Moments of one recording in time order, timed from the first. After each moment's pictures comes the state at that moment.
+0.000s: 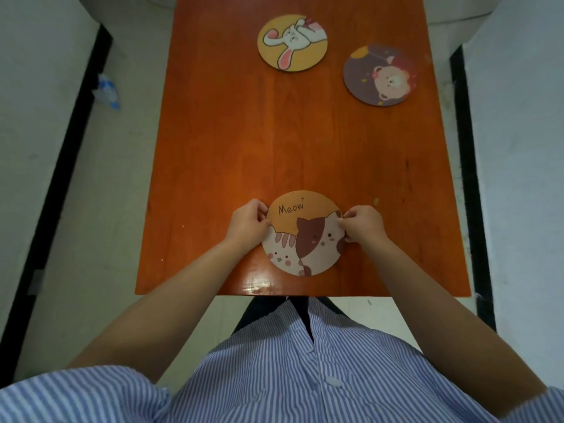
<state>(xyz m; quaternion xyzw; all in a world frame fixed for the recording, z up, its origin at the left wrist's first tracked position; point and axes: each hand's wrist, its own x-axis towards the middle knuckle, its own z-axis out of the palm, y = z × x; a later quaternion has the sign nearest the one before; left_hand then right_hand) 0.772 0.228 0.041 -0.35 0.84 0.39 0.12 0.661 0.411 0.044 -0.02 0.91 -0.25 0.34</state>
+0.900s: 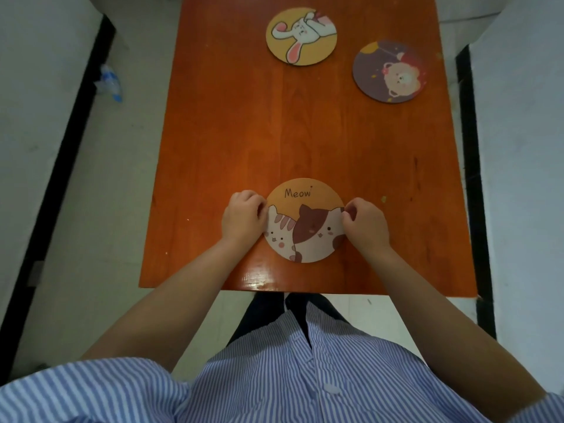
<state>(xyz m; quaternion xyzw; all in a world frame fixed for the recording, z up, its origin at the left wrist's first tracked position) 0.786 0.219 0.035 -0.27 0.93 0.25 0.00 0.679 0.411 0.045 -0.16 0.94 -0.24 0.19</state>
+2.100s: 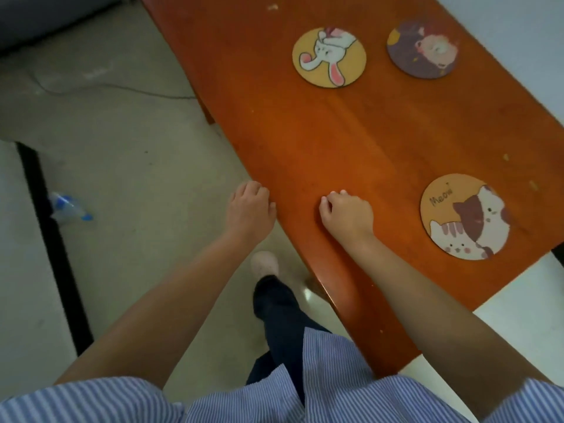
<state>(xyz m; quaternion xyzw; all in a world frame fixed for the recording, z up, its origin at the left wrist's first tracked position) 0.716 -0.108 0.024 0.06 0.98 0.16 0.11 0.726 0.073 0.034 0.00 0.99 -0.13 0.06</state>
